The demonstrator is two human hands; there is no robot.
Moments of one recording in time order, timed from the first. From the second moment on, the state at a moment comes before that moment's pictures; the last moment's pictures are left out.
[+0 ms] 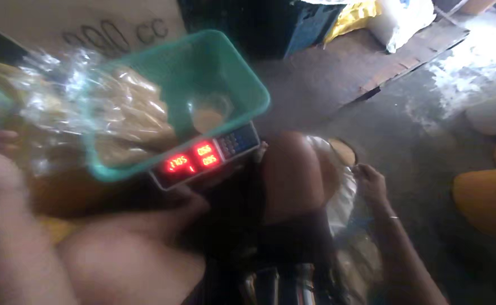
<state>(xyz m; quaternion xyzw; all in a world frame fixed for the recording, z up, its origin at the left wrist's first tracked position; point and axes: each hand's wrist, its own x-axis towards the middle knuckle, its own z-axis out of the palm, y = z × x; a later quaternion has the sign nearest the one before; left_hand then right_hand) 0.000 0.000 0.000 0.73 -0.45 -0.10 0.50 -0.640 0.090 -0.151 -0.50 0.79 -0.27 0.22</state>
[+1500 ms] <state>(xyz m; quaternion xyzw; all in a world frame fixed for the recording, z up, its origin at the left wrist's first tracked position) 0.021 0.002 -0.012 0.63 -0.55 -0.12 0.54 -0.426 -0.014 0.110 -0.84 0.54 -0.05 0.04</state>
